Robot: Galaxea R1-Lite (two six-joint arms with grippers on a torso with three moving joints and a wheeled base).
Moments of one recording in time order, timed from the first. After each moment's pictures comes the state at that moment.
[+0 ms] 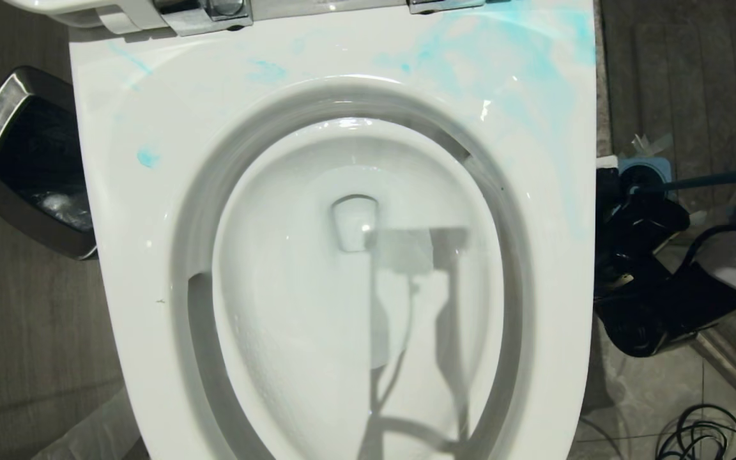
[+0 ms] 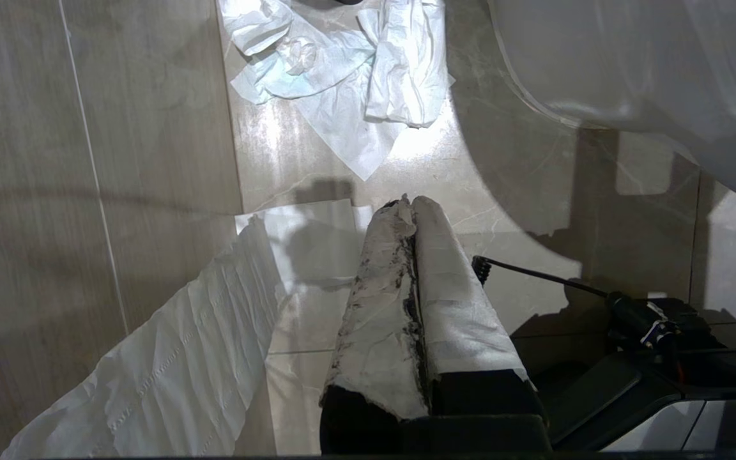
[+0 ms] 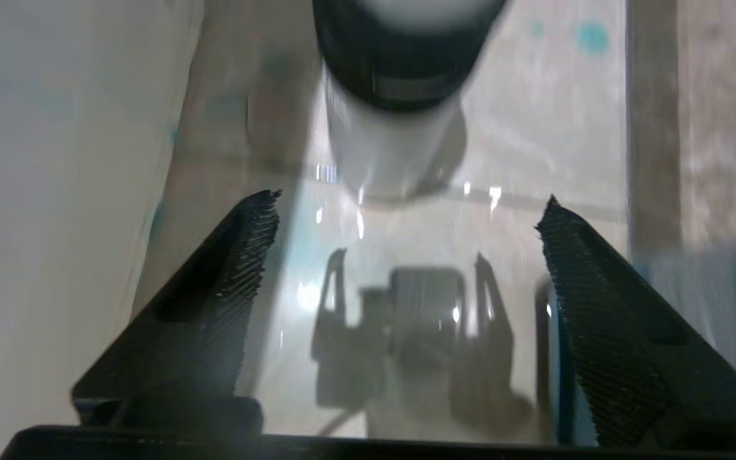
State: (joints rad) left arm 0.00 0.00 0.00 0.00 0.00 0.01; right arm 0.22 2.12 -0.99 -1.50 -0.12 -0.18
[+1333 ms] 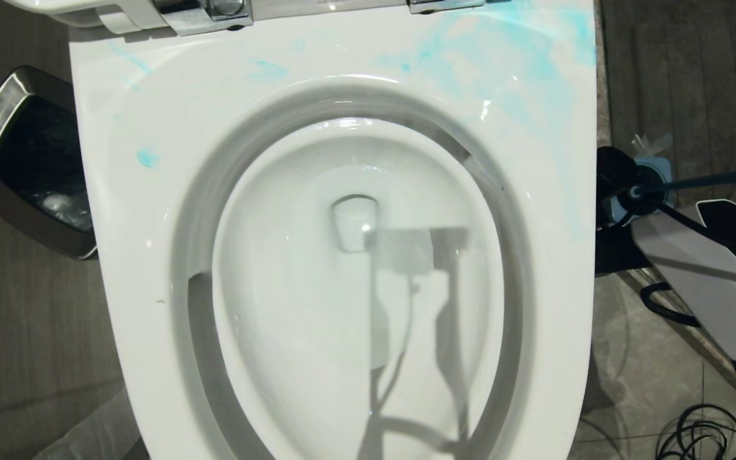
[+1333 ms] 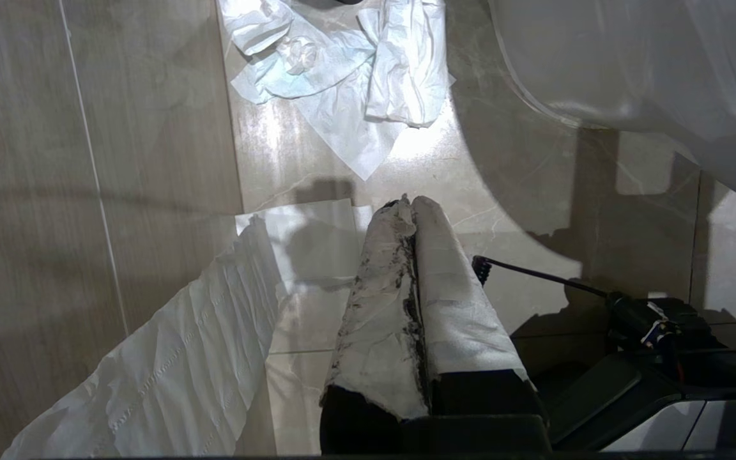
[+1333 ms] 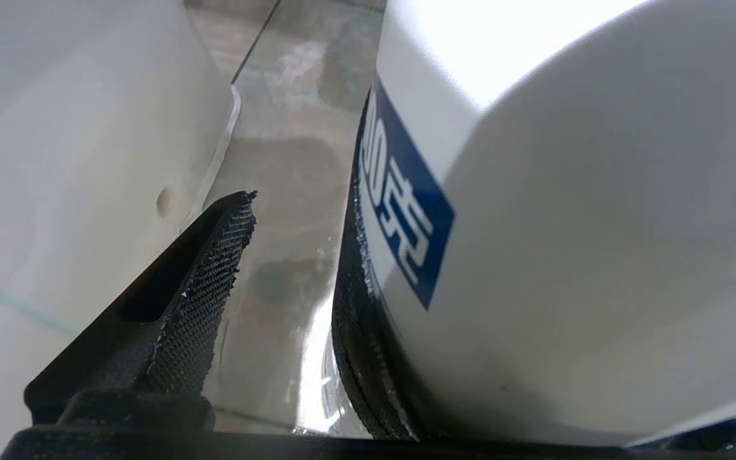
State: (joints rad) left arm 0.00 0.00 0.00 0.00 0.00 0.01; right arm 0.21 2.40 -1.70 -1.40 0.01 -0.30
